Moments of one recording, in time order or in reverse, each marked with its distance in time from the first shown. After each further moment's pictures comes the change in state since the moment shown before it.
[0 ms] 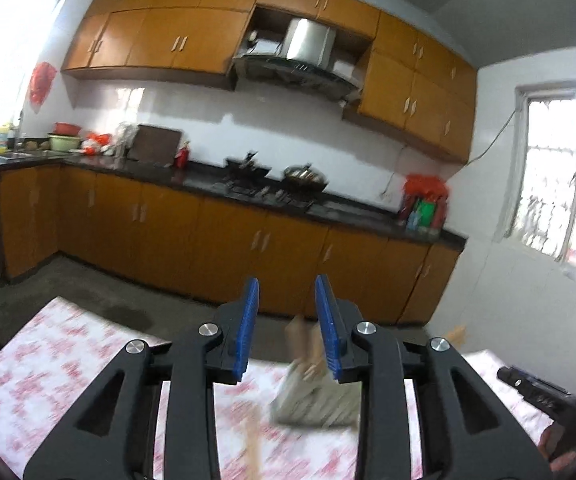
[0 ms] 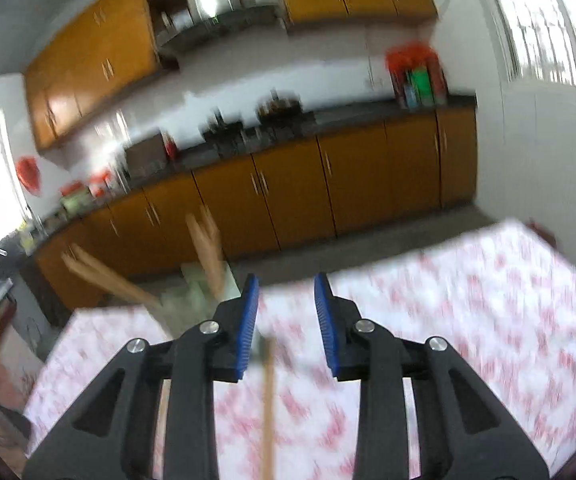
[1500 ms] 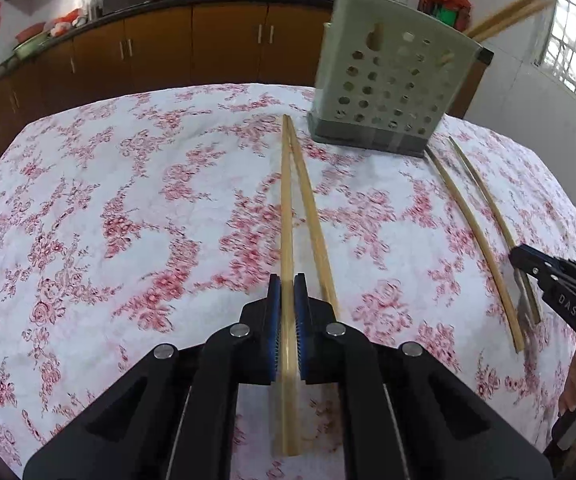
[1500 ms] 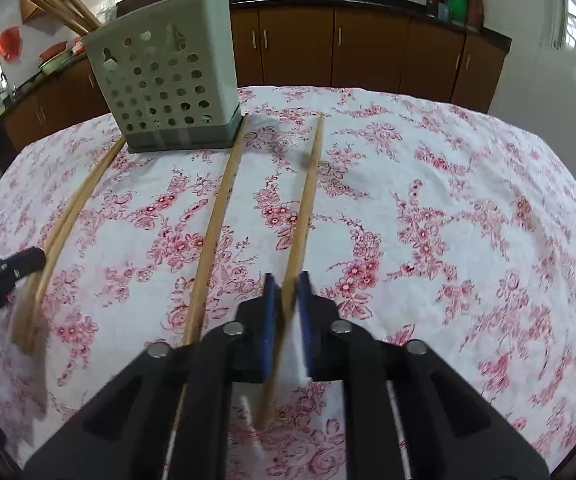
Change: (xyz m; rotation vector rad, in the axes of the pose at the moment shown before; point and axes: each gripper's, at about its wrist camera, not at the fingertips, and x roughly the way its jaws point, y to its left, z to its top) left arm 0.074 0.018 -0.200 0.125 0.670 0.051; right arm 0.092 0.022 -0.123 -0.192 0.300 -0.108
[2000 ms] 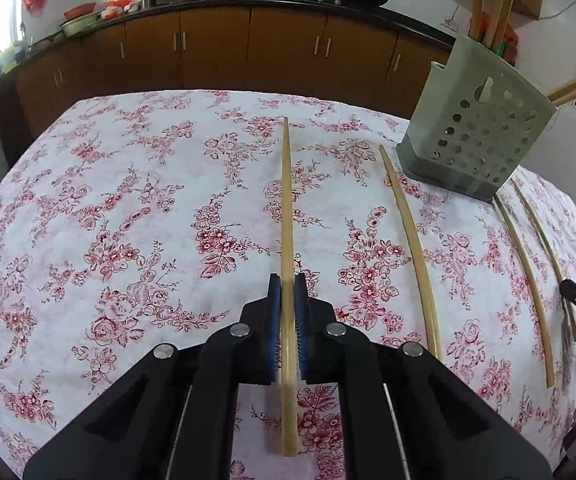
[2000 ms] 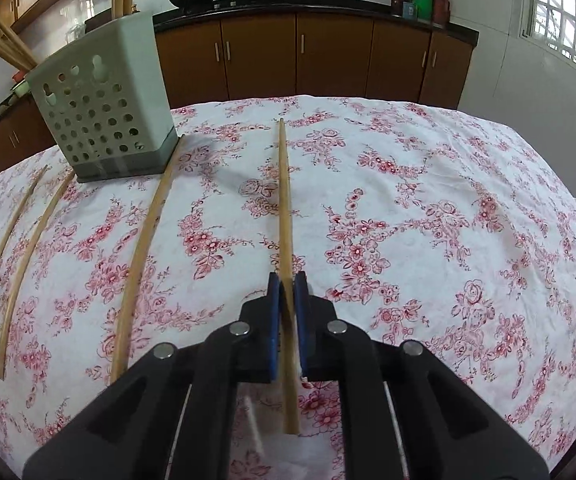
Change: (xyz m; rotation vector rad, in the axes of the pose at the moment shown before) left arm -0.002 0.054 0.010 -0.132 -0.039 0.089; right arm 0.007 -0.036 0.006 0.070 -0.032 -0.070
